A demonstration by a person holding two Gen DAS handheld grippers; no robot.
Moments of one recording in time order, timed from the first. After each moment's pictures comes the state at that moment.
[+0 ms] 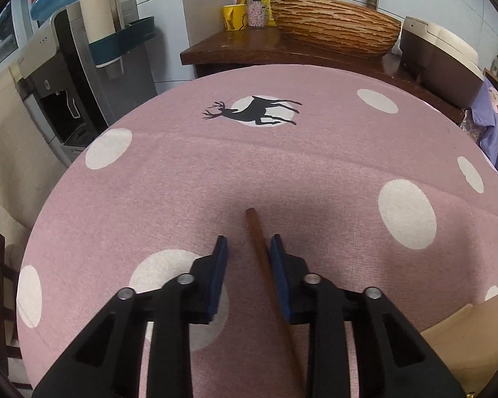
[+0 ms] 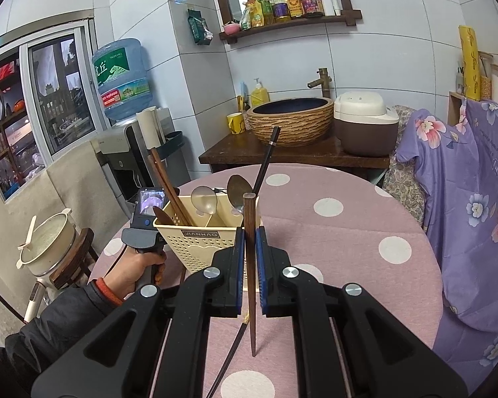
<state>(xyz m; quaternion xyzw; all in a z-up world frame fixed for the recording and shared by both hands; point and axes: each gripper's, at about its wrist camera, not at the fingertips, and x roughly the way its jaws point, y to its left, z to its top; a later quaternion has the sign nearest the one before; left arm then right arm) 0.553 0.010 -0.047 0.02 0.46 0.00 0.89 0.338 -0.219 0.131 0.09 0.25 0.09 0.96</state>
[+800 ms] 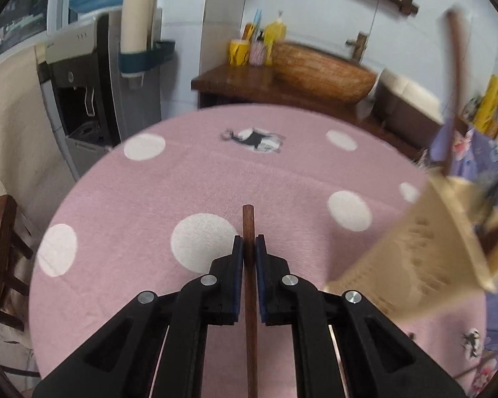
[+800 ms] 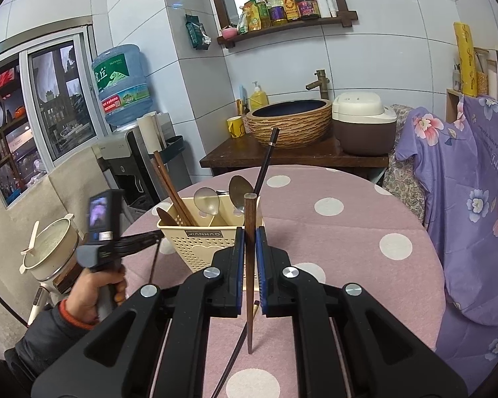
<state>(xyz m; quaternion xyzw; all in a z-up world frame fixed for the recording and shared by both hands) 0.449 0.044 0.018 -0.06 0.38 -0.05 0.92 0.329 -0.220 0.130 0.10 0.24 0.09 0.96</state>
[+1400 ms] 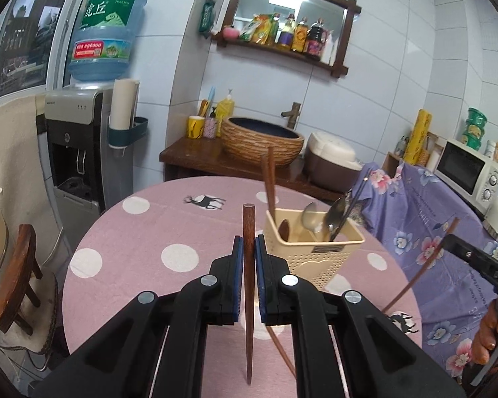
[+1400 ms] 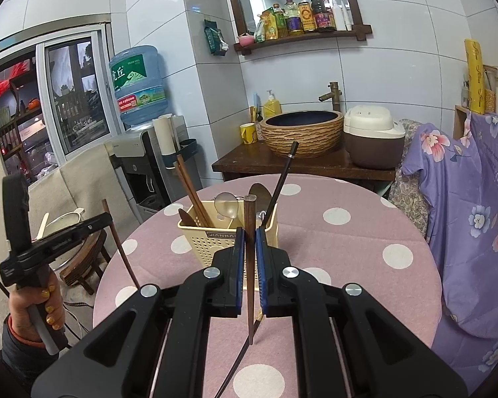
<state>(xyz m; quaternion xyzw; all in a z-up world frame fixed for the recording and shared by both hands) 0.313 0.049 0.115 -0.08 0.24 -0.14 0.96 0.307 -0.211 0.149 0.07 0.23 0.11 0.96</state>
